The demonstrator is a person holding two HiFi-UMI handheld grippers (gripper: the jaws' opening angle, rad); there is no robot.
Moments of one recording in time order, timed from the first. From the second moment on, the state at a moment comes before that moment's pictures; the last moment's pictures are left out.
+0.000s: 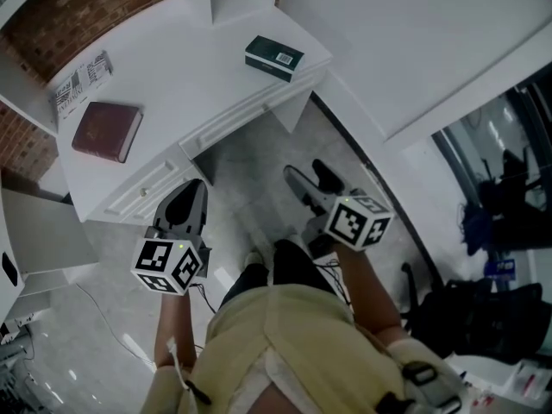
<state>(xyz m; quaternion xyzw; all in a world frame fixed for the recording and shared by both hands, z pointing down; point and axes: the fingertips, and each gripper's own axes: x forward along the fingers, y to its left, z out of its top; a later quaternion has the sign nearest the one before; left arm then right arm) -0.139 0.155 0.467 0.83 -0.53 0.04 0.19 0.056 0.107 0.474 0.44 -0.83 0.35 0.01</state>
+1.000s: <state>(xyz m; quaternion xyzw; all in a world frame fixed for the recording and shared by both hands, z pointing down) -0.103 -0.032 0.469 0.79 -0.59 0.03 0.19 0.074 -0.099 0.514 0.38 -0.79 0.49 -0.02</state>
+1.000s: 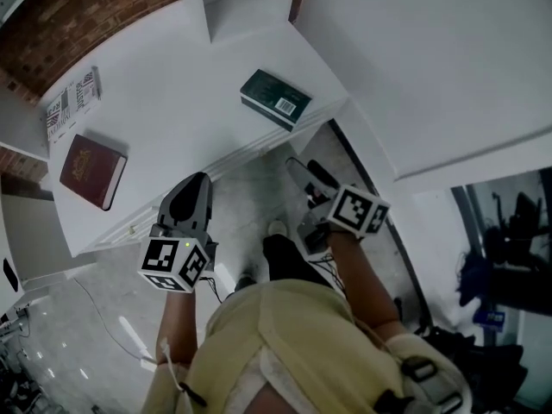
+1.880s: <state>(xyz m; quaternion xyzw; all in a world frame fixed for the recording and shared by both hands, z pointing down) -0.079 -0.108 0.483 0.76 -0.61 0.06 0.21 0.066 -0.183 0.567 0.32 -0.74 0.59 -0.05</state>
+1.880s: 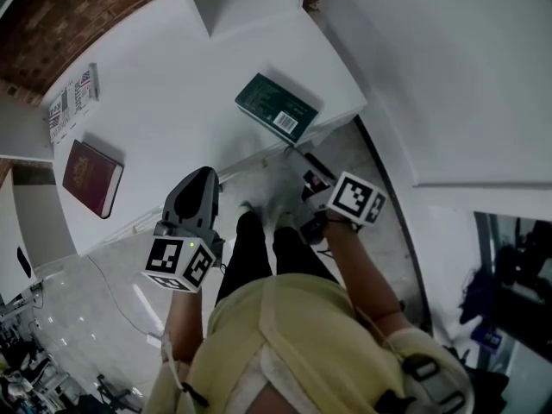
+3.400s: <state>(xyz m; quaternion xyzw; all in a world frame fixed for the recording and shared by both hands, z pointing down) -0.085 -0.177 0.505 0.79 -0.56 0.08 0.24 0.054 -0.234 0.603 0.34 -0.69 0.63 -0.05</state>
